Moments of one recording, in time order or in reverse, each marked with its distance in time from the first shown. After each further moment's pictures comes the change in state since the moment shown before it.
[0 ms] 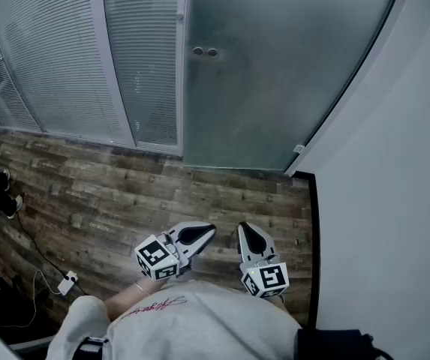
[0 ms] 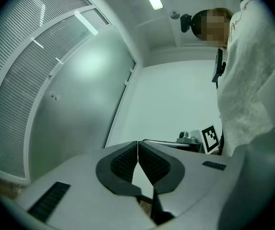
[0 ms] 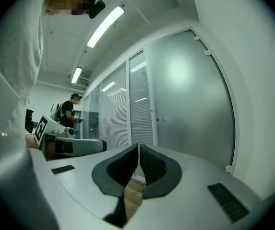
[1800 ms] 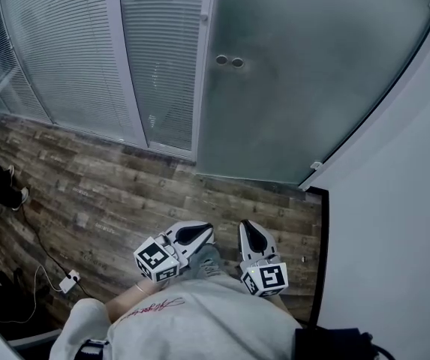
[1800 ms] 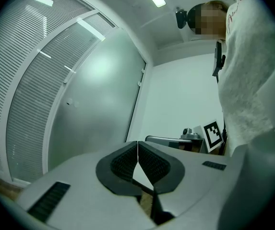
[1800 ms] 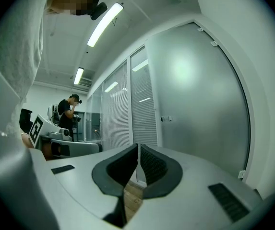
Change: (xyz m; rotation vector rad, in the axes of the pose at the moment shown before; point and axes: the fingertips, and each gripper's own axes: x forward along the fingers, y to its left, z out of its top) left arm -0.008 0.109 0.021 0.034 0.006 0.156; right arm 0.113 -0.014 0.008 0.006 -0.010 0.063
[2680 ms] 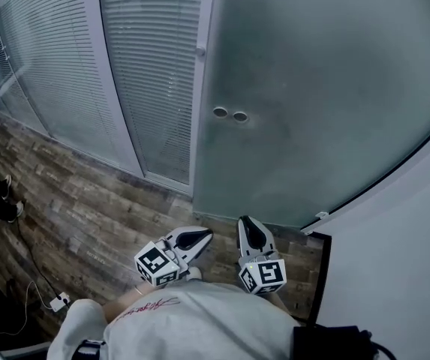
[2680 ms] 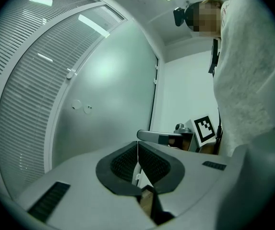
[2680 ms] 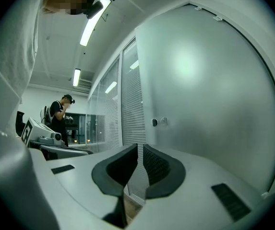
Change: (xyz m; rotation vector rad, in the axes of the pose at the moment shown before) left arm 0.139 0.185 0.048 0.029 -0.009 0.078; right arm 0.220 -0.141 0.041 0.016 -0.022 0.082
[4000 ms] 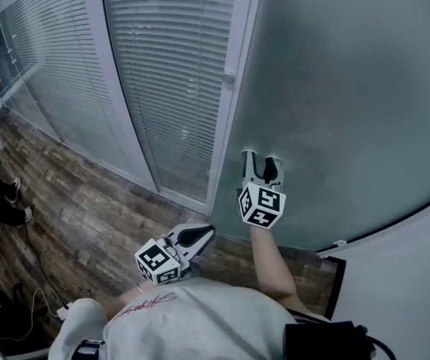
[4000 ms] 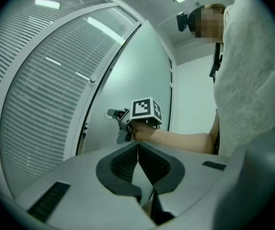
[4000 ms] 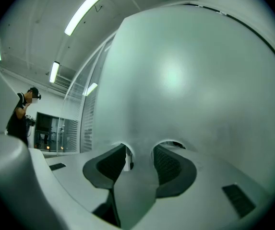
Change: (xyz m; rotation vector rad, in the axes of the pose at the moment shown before) left arm 0.016 0.154 0.039 -0.016 -0.034 0.080; right arm 0.293 -0.107 0.081 -0.011 -0.120 -0.268
